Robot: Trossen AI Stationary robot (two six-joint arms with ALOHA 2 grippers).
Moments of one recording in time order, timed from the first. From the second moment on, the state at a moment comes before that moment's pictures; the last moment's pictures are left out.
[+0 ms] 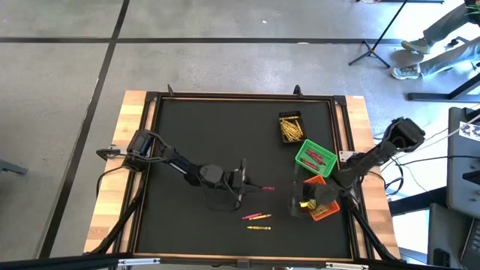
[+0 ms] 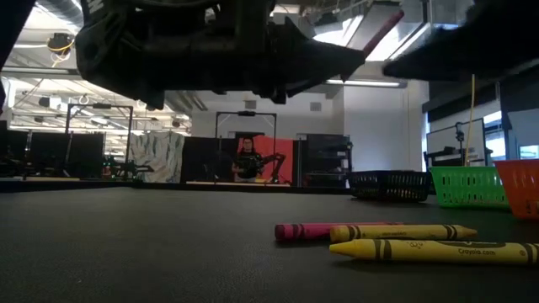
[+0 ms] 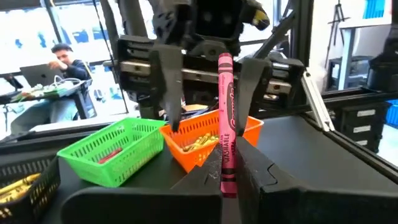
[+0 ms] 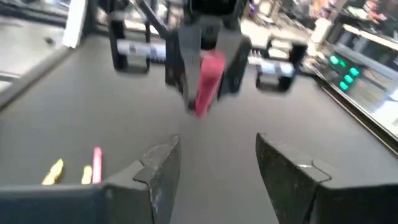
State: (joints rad) left arm -0.24 2.04 0.87 1.20 -0.14 0.09; right arm 0.65 1.38 0.44 0.61 0.74 0.01
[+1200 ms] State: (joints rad) left arm -0.27 2.04 0.87 1.08 -0.25 0.11; right arm 0.50 1.19 0.45 0.44 0.46 -0.13
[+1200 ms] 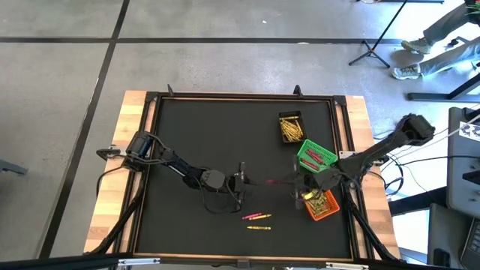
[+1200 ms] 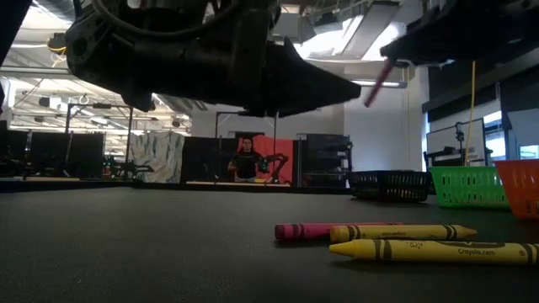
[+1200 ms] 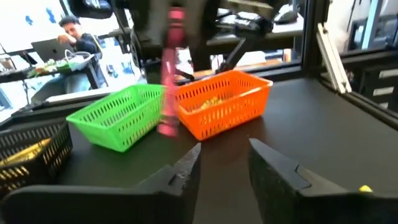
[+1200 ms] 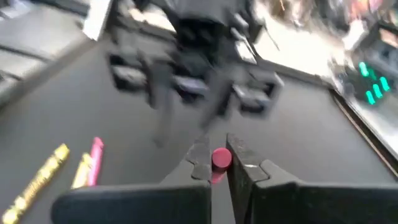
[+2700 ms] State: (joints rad) left arm -0.28 2.04 0.87 1.01 -0.21 0.03; right arm 0.36 0.93 0.59 -0.53 0.28 0.54
